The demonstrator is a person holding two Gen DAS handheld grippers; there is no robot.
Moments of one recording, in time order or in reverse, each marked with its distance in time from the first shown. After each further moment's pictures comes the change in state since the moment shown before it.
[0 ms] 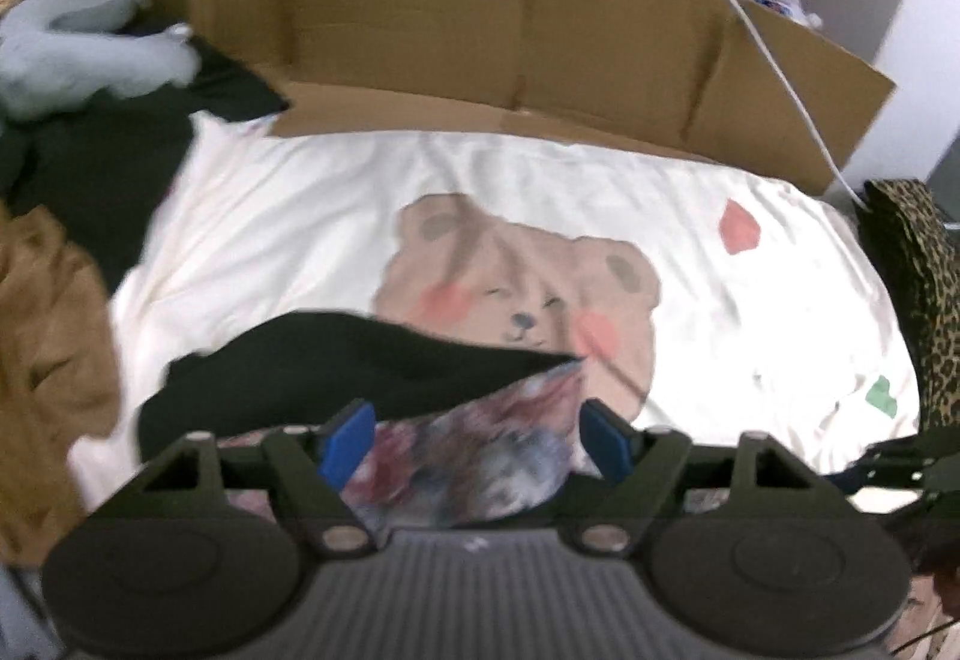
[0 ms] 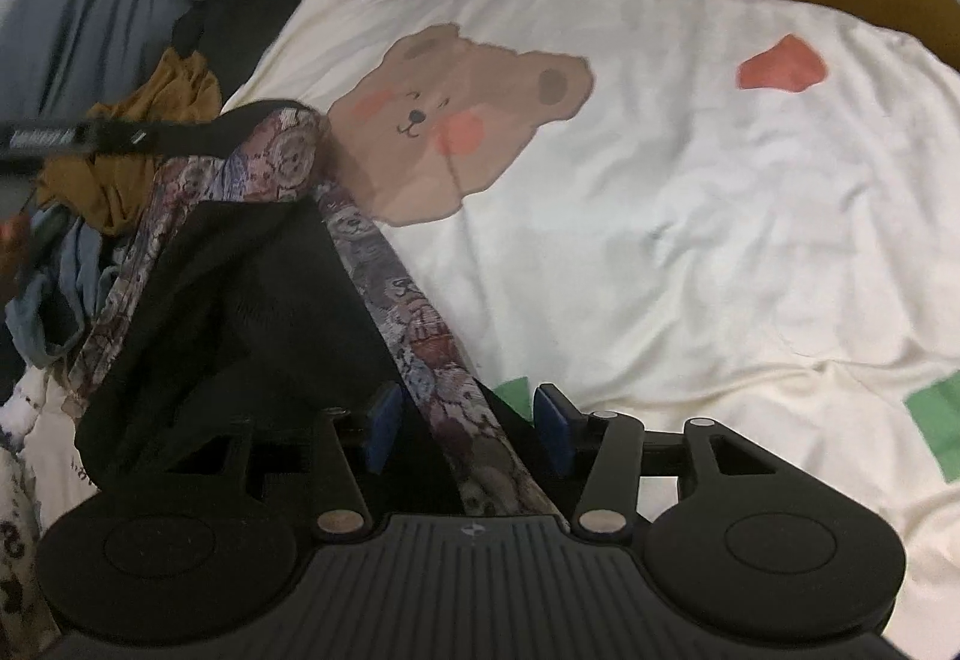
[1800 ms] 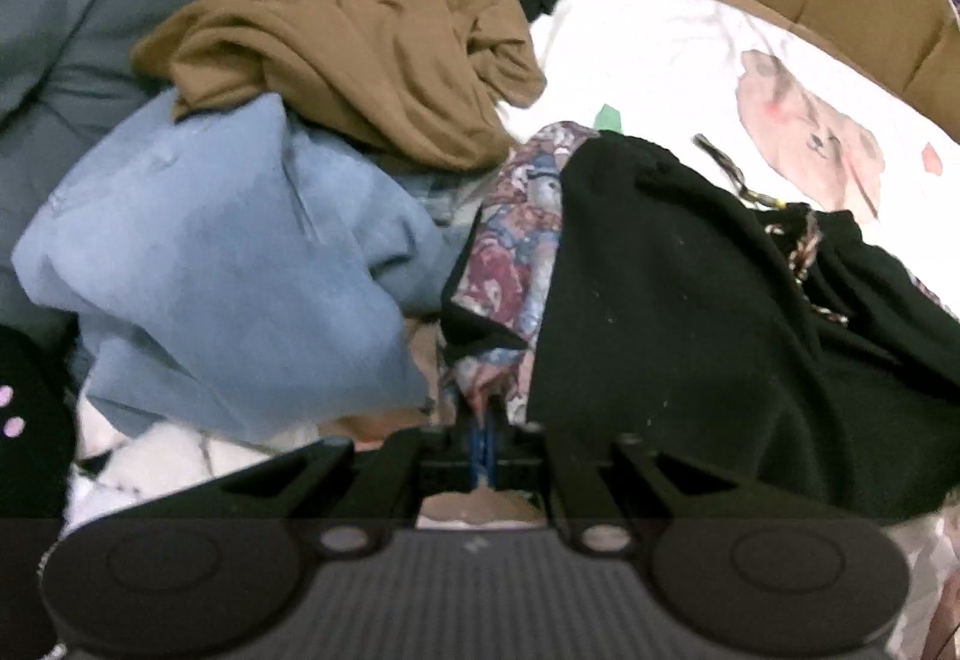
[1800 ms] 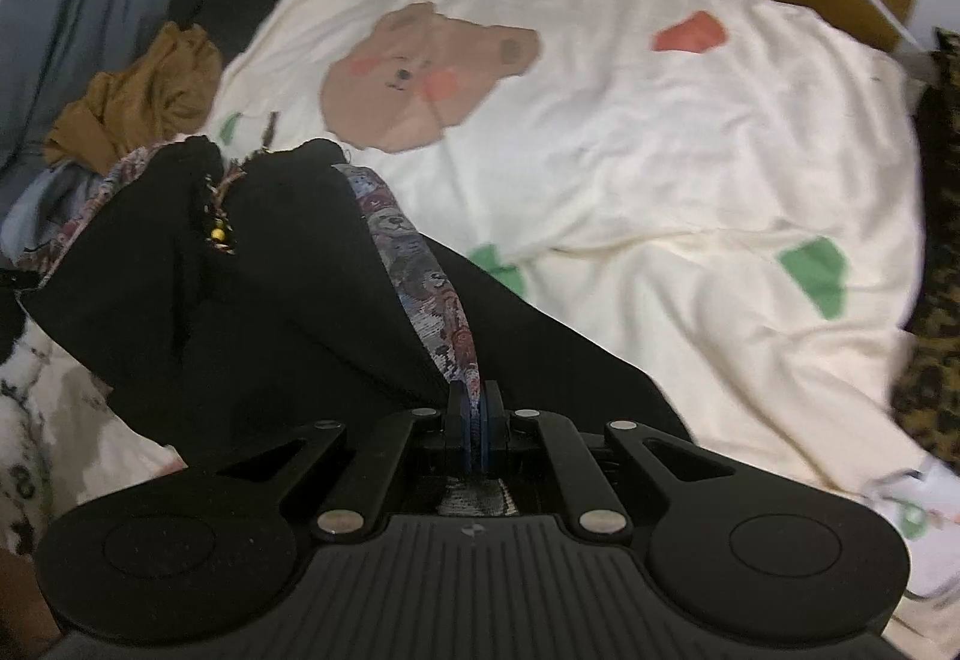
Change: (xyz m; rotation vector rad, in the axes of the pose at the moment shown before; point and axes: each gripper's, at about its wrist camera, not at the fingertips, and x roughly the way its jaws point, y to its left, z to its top) left arm -0.155 0.146 -0.152 -0.309 0.257 0.301; right arm -0.101 0.008 -0.060 0.041 0.048 -0.126
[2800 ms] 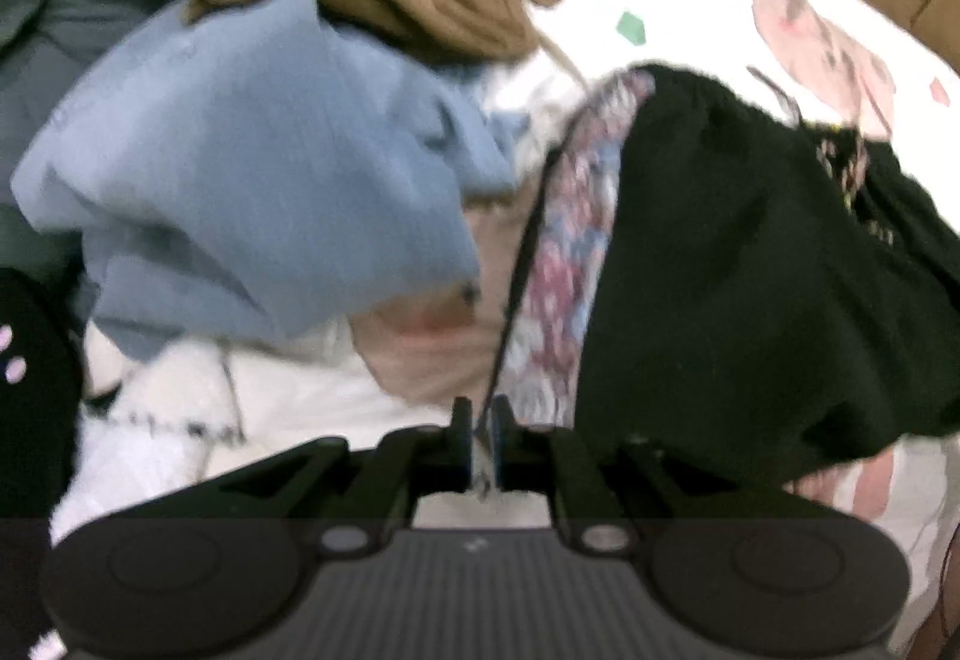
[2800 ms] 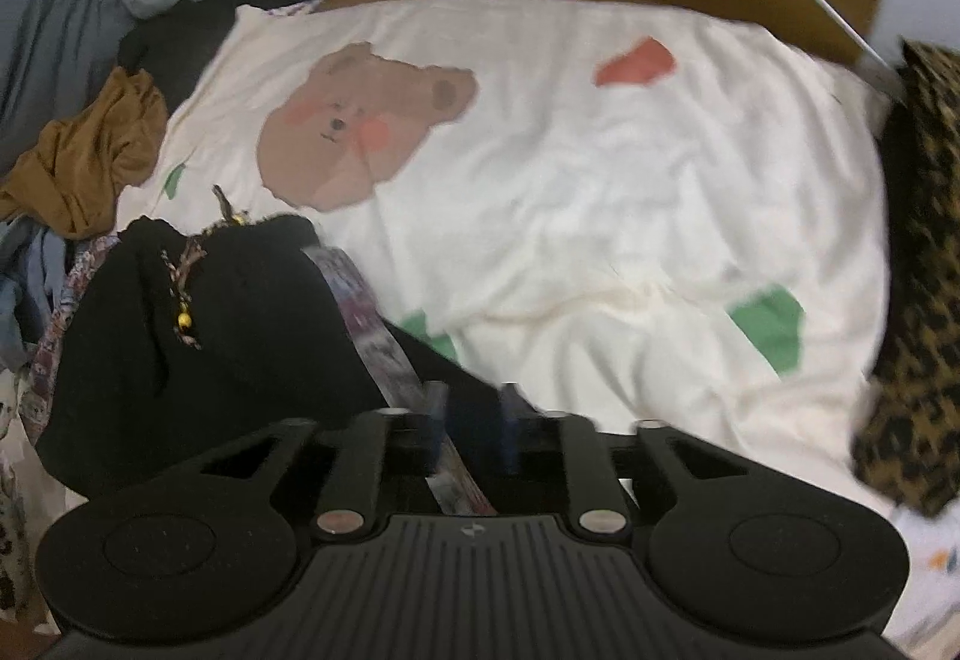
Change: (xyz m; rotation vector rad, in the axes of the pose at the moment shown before) left arm 0.008 0.027 -0.029 0.017 0.118 0.008; right arm 0.024 -0.009 0.041 0.023 -0.066 -0.036
